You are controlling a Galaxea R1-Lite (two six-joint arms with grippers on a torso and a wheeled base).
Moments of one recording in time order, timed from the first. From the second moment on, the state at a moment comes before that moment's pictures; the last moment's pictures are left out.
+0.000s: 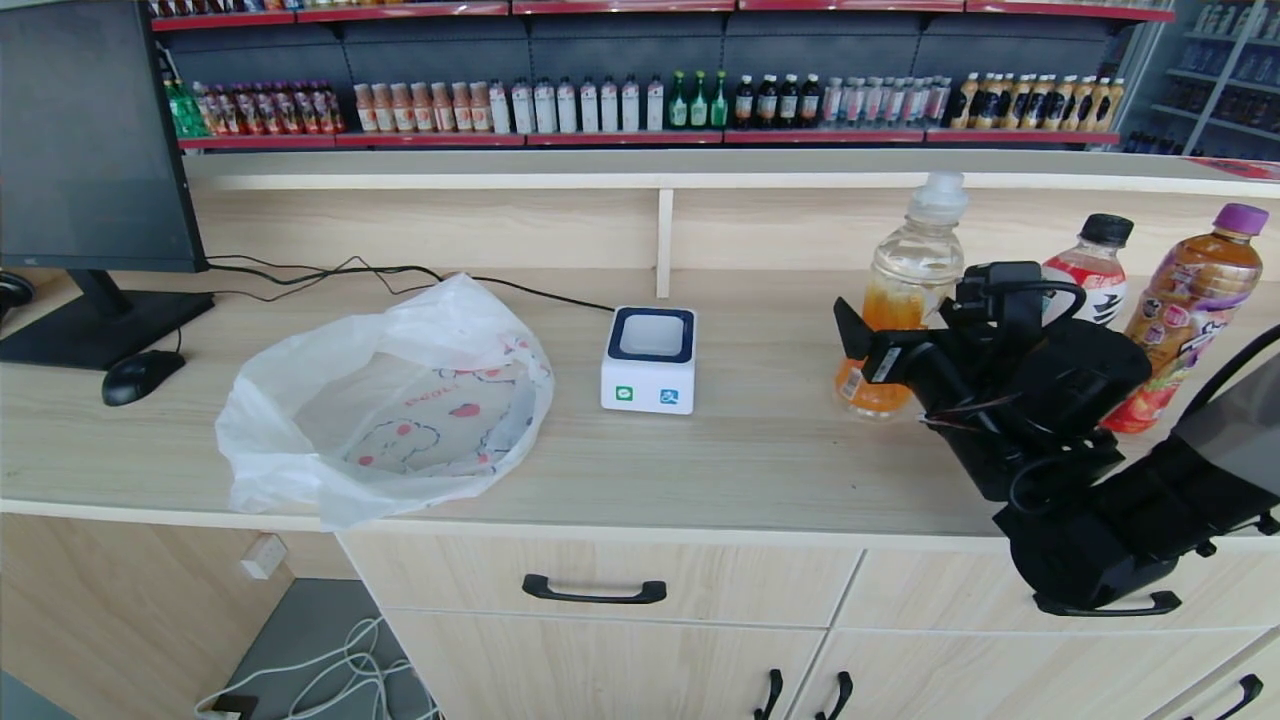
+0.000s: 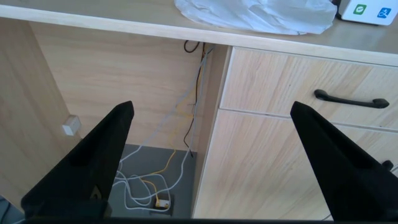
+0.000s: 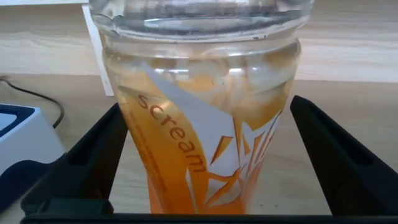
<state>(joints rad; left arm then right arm) 0.00 0.00 0.00 0.00 0.00 -0.03 0.31 2.04 -0.80 -1.54 -0.20 -0.05</state>
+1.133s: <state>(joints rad) 0.00 0.00 0.00 0.00 0.00 -0.03 0.30 2.06 -0.85 -1.53 -0.18 -0.05</state>
